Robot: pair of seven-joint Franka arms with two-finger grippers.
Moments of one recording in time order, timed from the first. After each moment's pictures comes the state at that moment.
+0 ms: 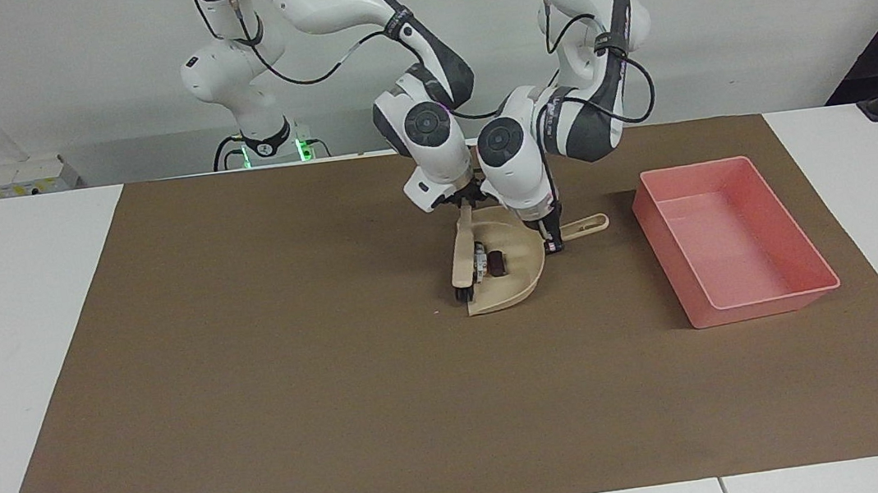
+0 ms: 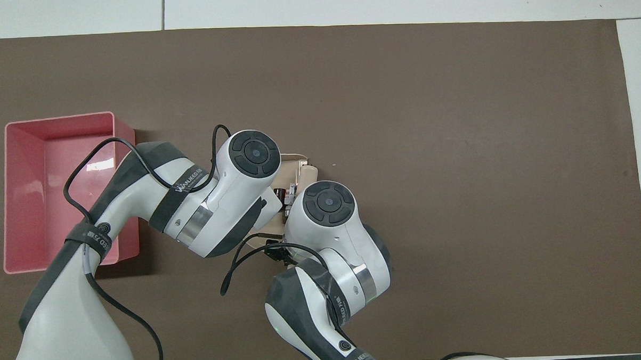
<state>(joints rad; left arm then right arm) -0.64 0.24 0.04 -1.91 0.29 1.85 0.97 0.81 0.29 -0.05 -1.93 0.45 2.11 0.71</state>
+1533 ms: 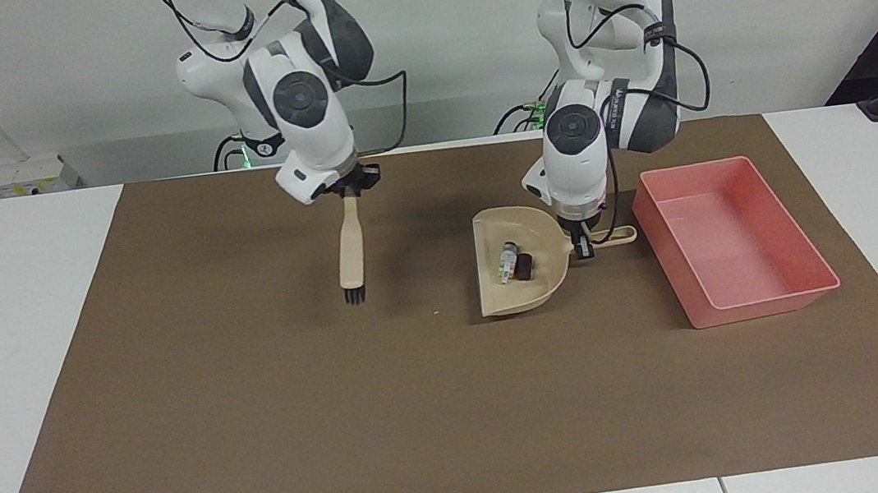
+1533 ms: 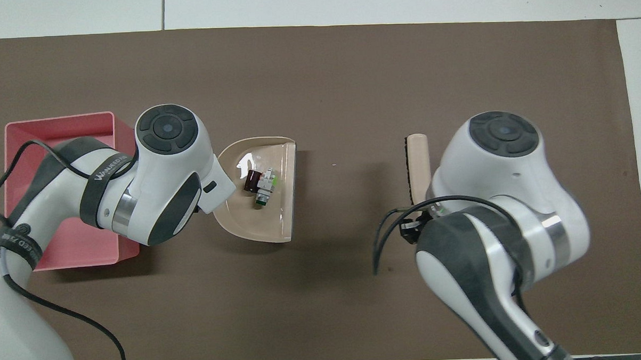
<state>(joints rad) -0.48 0.16 0.05 -1.94 0.17 1.97 1.21 0.37 -0.04 -0.06 -2.03 0.13 1.62 0.29</state>
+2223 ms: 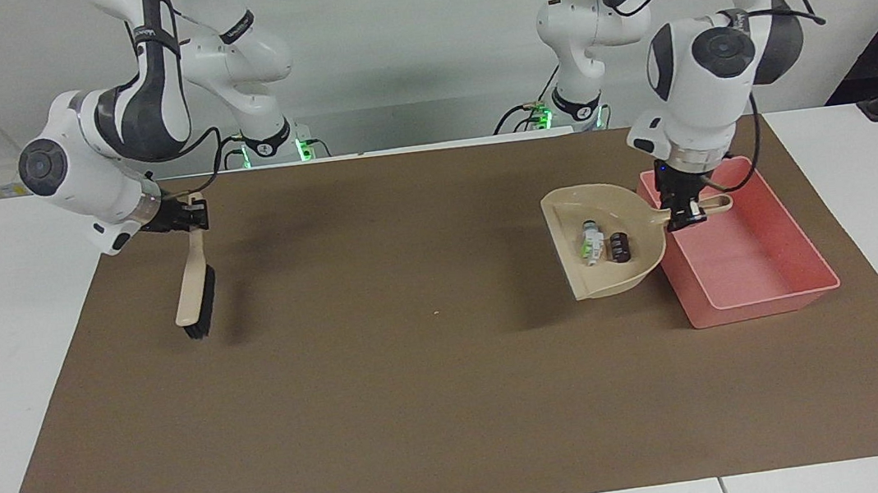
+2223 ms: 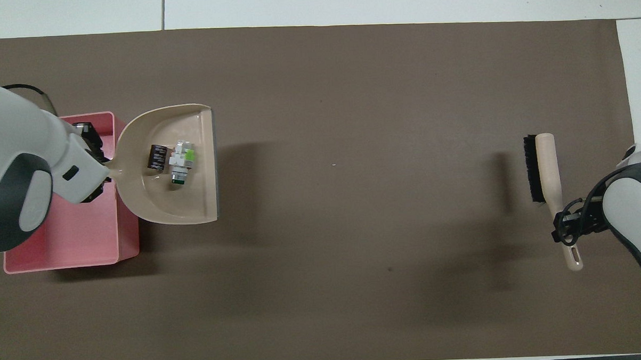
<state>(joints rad) -0.19 0.00 0.06 -1.94 0.14 1.93 1.39 -0.13 -0.06 -0.07 -2.18 0.02 1.69 -0.23</state>
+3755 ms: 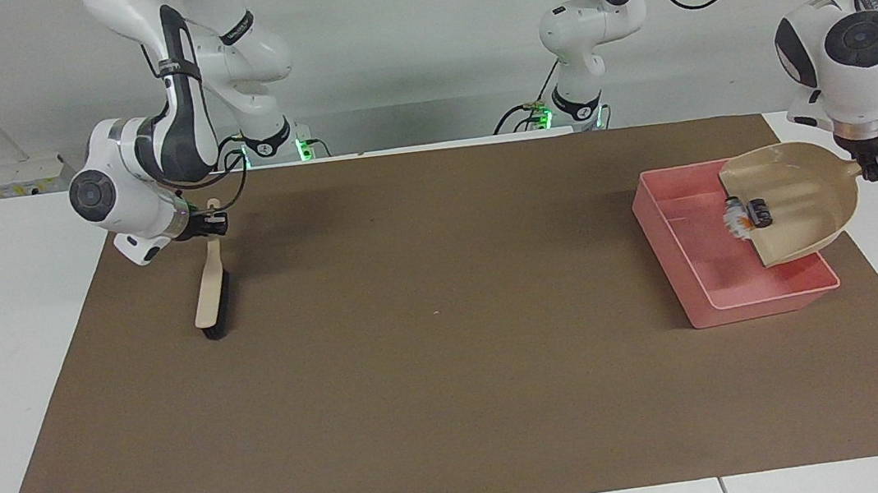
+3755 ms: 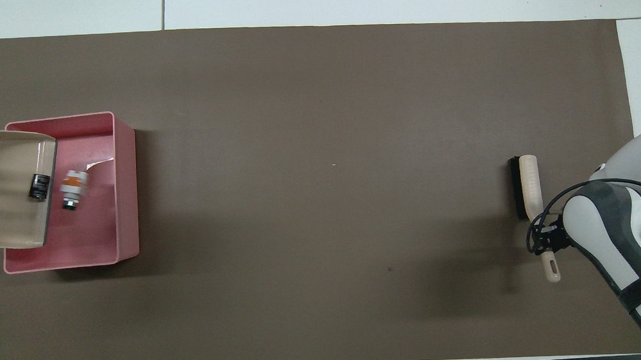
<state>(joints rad) 0.11 0.05 0.06 -1.89 0.74 1.94 1.58 -0.12 -0.03 -0.05 -2.29 0.00 1.78 -0.14</state>
